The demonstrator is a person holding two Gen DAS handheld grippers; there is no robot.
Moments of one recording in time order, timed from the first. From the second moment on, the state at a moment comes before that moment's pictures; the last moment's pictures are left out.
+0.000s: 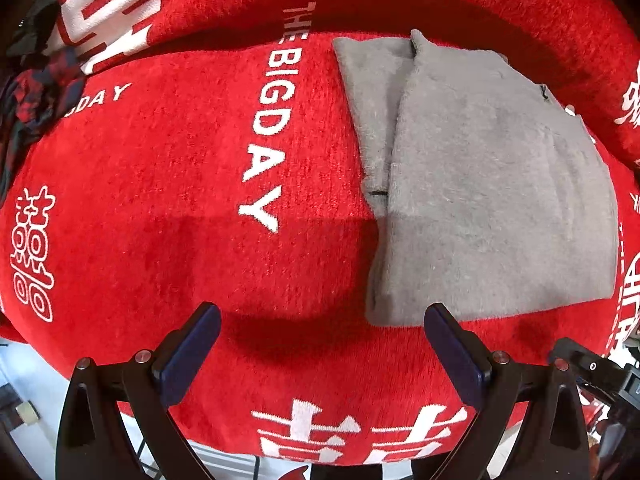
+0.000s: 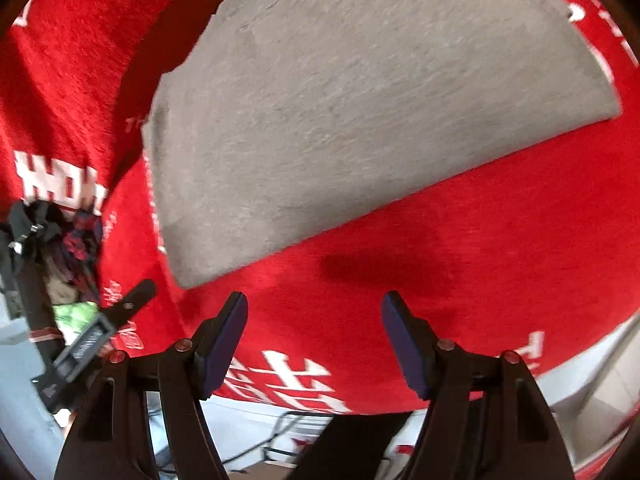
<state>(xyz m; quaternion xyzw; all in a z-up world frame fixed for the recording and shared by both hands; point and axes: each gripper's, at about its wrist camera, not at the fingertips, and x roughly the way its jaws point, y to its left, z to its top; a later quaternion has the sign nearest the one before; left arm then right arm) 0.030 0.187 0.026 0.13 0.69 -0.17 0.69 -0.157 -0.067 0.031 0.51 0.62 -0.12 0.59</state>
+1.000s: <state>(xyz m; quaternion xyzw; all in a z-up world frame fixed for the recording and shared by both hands) 0.098 0.228 0.000 -0.09 0.71 -0.22 0.67 -0.133 -0.045 -0.023 0.67 0.50 -0.07 0.55</state>
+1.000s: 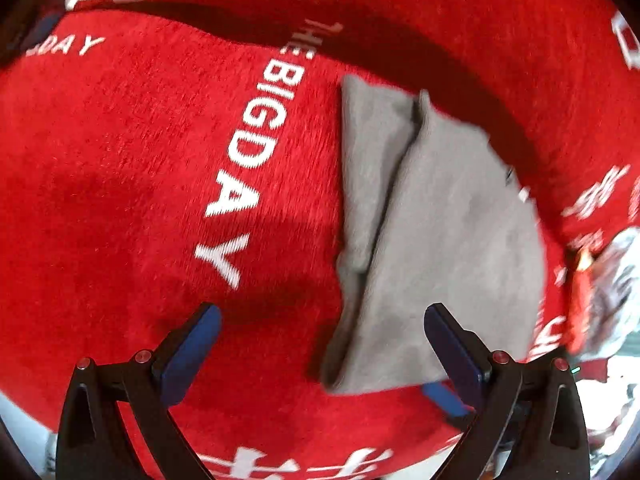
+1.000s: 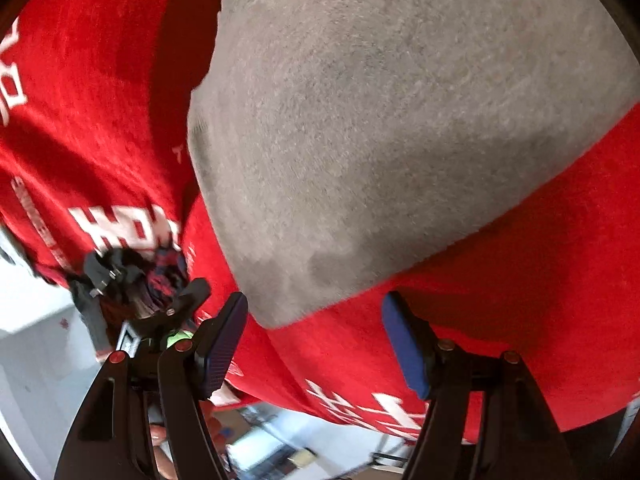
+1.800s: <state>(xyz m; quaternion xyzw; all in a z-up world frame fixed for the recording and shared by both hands) 0.143 0.146 -0.040 -0.22 0.72 -0.33 0.57 -0.090 -0.078 0.016 0.70 0.42 0.02 0.58</state>
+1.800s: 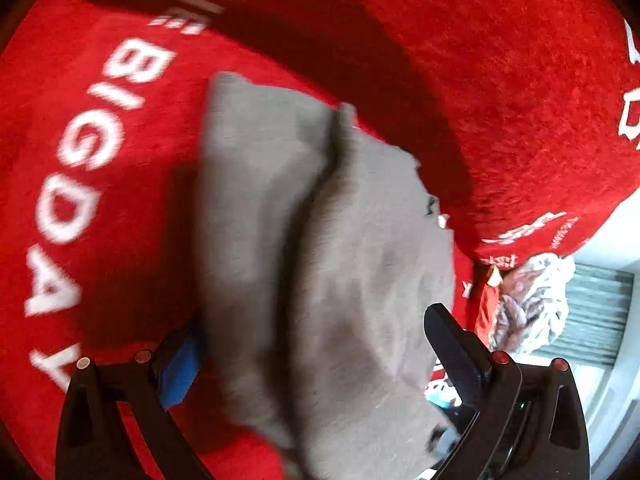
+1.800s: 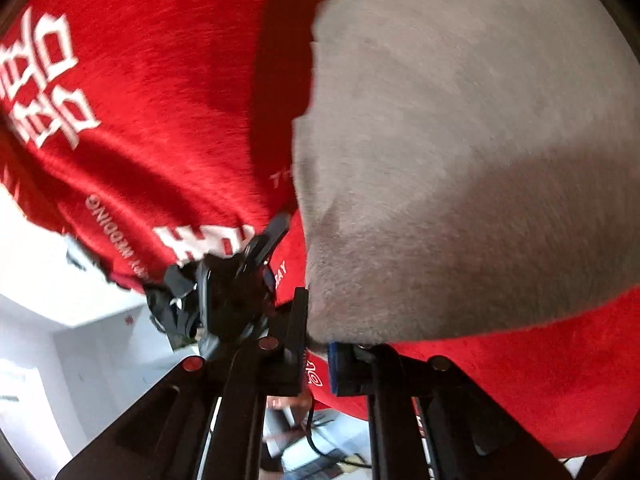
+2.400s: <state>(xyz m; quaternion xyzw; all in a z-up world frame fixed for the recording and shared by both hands) 0.126 0.094 -0.031 -0.07 0.72 -0.30 0.62 -0.089 -0.122 0.046 0.46 0.60 -0.05 0.65</state>
